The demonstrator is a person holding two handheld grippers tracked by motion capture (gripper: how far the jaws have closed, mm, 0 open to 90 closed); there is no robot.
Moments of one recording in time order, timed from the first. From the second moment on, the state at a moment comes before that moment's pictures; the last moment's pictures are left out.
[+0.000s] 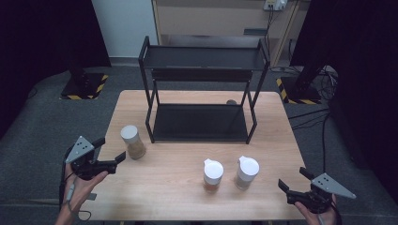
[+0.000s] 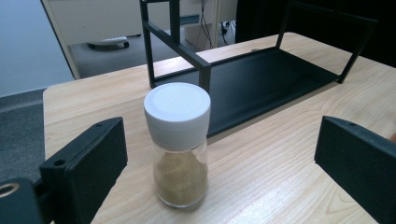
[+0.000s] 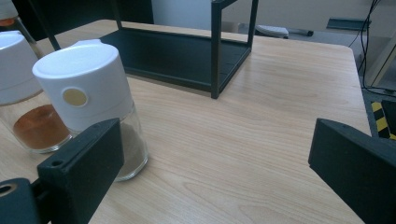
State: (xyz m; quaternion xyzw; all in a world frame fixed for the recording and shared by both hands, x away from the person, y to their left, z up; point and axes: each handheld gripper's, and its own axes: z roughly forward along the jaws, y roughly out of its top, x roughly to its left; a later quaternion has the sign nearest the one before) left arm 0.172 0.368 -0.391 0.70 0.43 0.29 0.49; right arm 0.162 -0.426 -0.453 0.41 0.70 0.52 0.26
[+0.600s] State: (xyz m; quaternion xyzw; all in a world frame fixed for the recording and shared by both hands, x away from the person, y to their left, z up) left arm 0.216 0.362 -0.395 0.71 0.44 0.28 0.47; right arm 0.162 -0.427 -0.453 0.41 0.70 0.52 0.26
